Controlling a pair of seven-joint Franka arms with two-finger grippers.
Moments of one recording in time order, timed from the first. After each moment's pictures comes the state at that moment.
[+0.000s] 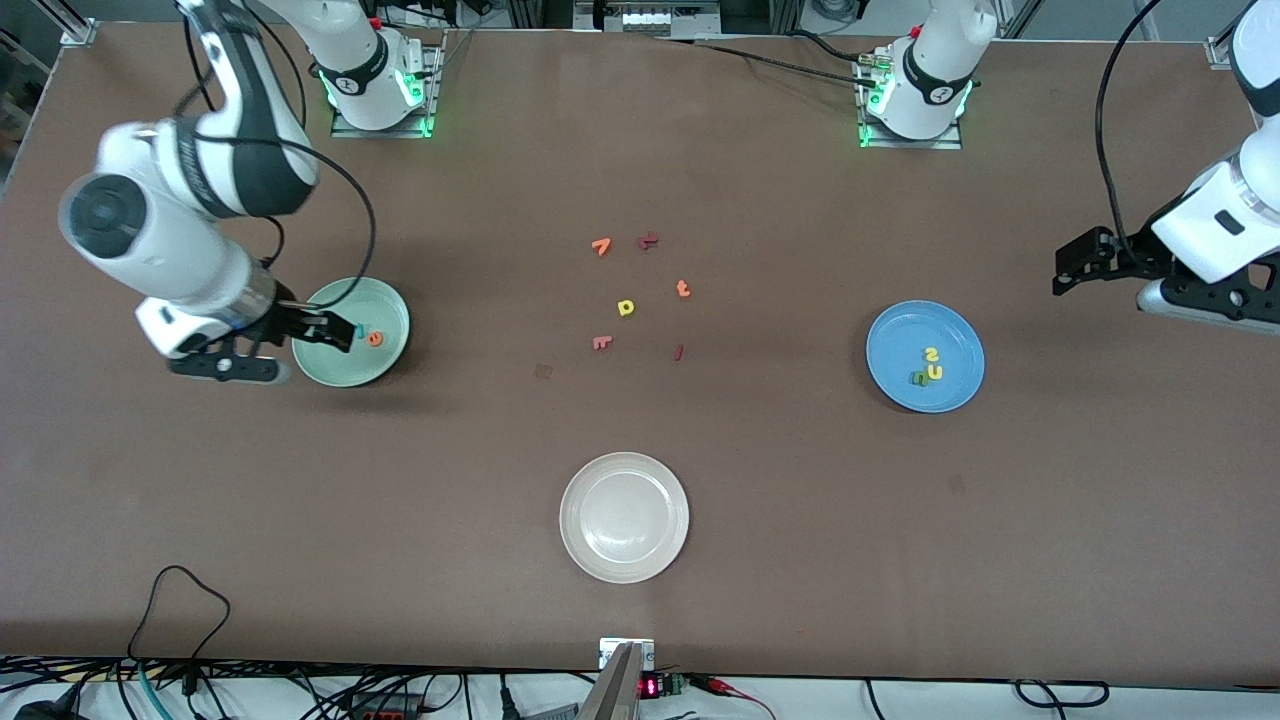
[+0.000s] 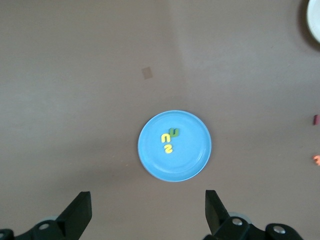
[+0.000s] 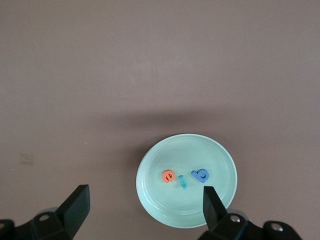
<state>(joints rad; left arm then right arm) -0.06 0.01 0.04 -1.71 0.00 1.73 0.16 0.14 0.18 0.01 -1.84 -0.02 2.01 0.24</state>
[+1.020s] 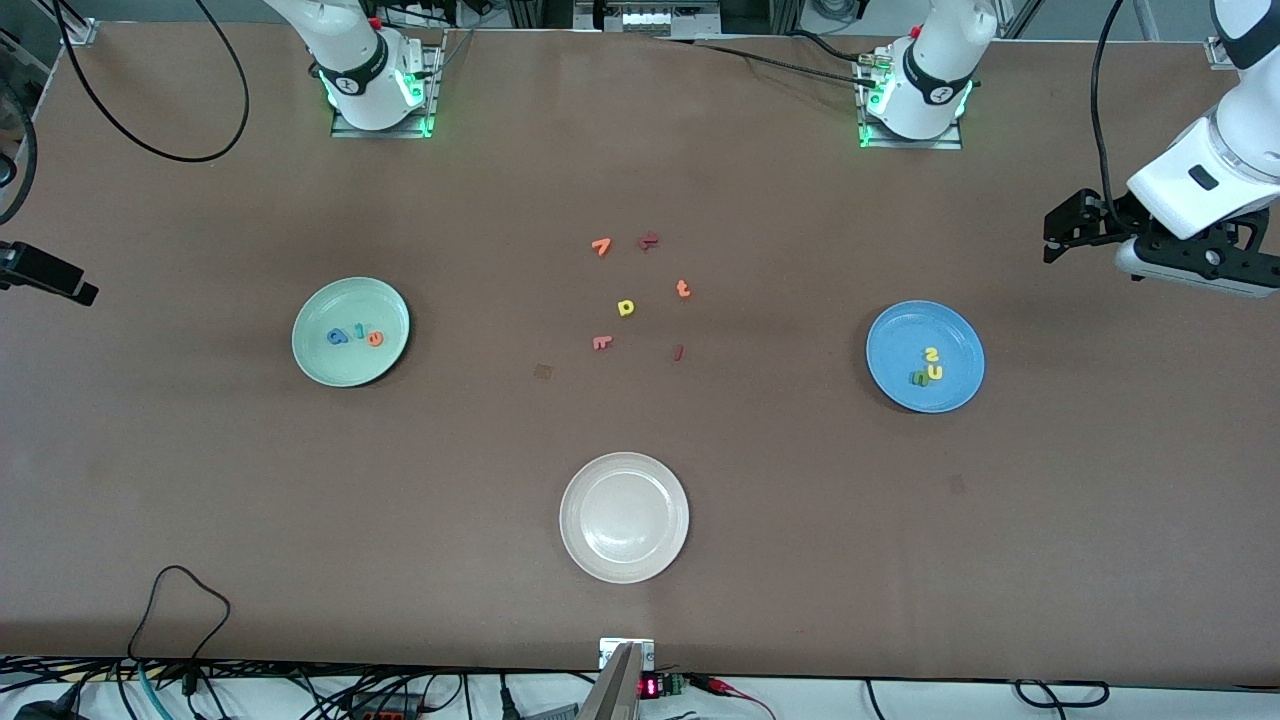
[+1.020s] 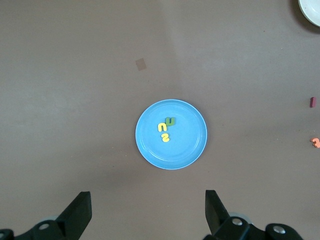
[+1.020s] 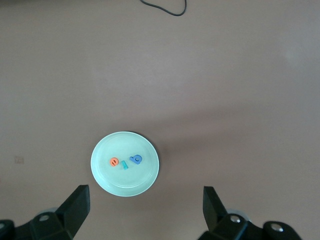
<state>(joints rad) -0.07 -0.04 0.01 -1.74 0.02 1.69 0.16 -0.03 0.14 -0.11 -1.47 0.01 1.61 0.02</state>
